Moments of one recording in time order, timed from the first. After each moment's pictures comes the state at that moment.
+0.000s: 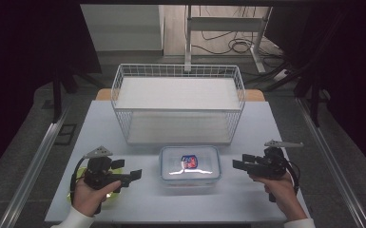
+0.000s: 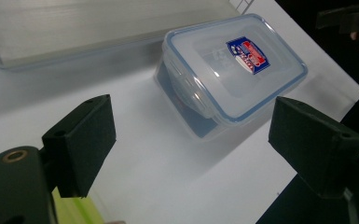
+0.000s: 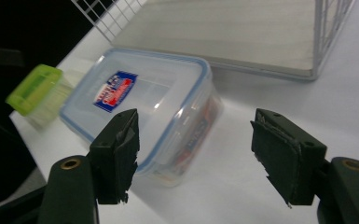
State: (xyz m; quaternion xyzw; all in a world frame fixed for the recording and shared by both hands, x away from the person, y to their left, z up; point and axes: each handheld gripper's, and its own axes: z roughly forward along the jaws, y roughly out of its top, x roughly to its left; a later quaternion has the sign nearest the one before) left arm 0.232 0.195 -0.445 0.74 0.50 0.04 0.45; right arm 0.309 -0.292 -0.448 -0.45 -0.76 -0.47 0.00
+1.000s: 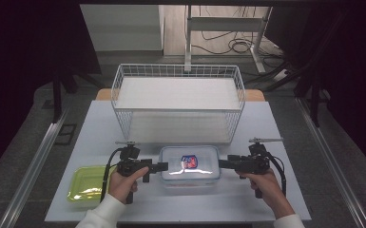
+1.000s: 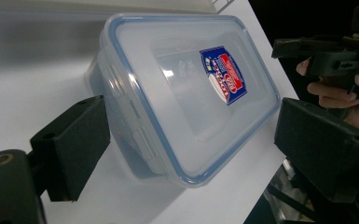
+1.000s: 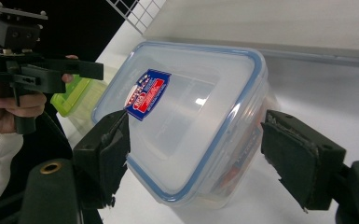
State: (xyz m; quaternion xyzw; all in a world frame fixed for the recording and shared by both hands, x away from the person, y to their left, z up) left arm 0.285 0.136 -0.478 0.69 0.54 -0.10 0.47; right arm 0.330 -0.259 -0.466 -0.45 -0.75 -0.47 0.09
